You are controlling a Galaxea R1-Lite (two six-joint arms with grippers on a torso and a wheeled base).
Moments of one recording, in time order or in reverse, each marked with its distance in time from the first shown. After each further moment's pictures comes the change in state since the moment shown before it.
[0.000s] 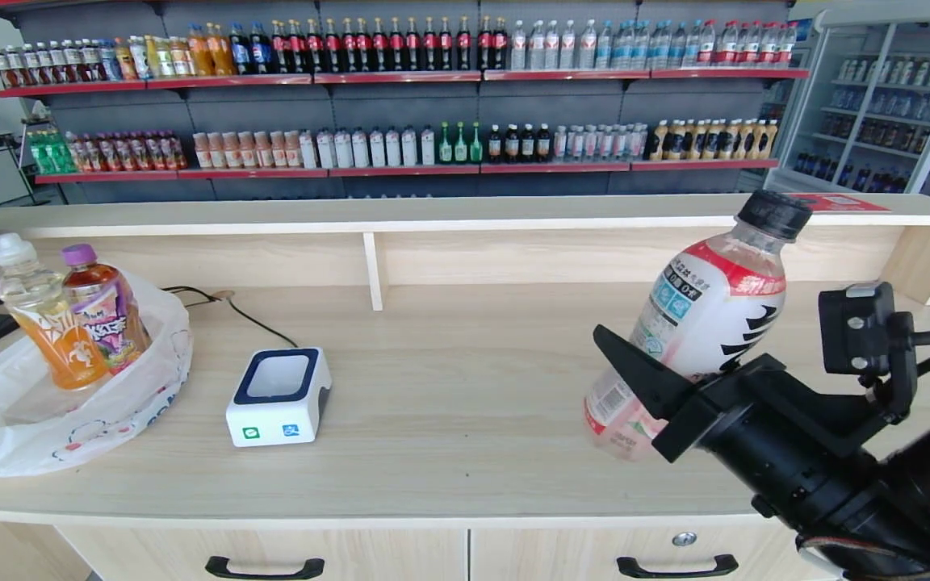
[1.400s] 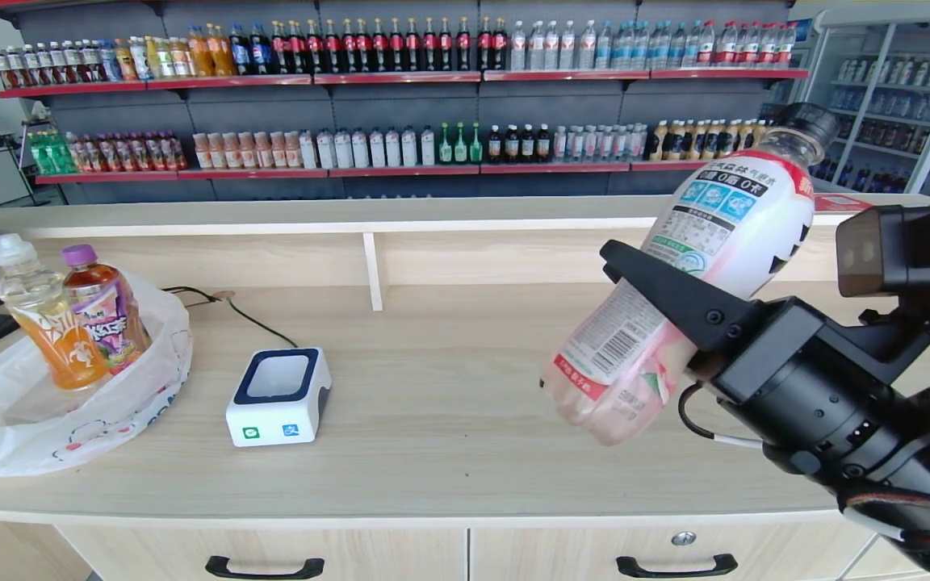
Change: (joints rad) left arm 0.000 0.000 0.000 0.000 0.000 0.000; right arm -0.020 -0.038 -0.138 0.000 0.285 0.527
